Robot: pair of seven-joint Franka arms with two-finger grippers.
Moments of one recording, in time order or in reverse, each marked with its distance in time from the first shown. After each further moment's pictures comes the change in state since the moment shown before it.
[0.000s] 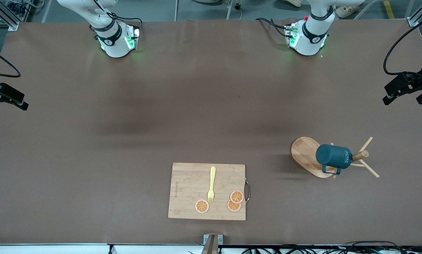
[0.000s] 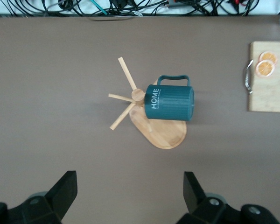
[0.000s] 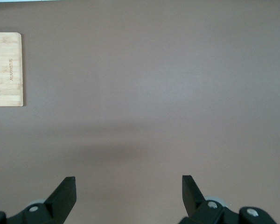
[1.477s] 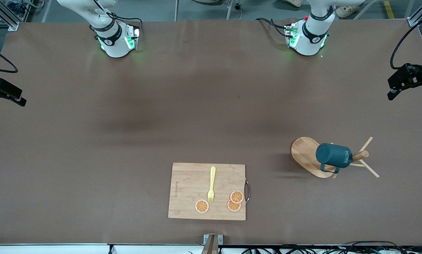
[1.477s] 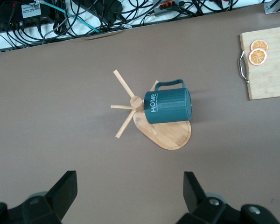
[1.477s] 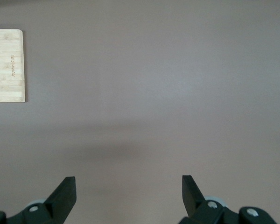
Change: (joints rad) left arm 0.009 -0.011 -0.007 0.036 0.000 -0.010 0.144; right arm 0.000 -0.007 0.002 0.025 -0.003 -0.043 0.002
